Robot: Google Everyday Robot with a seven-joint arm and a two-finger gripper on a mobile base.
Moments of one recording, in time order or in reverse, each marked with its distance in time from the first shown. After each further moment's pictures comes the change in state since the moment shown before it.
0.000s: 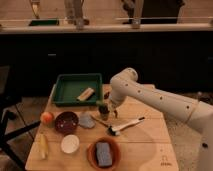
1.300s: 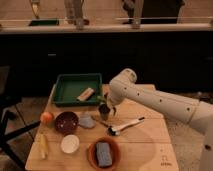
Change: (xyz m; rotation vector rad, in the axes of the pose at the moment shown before) arm -0.014 -0.013 -0.006 0.094 -0.075 0.136
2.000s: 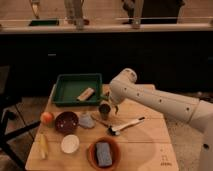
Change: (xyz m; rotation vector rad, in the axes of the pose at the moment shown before) arm 0.004 -0.016 0.001 0.061 0.015 0.064
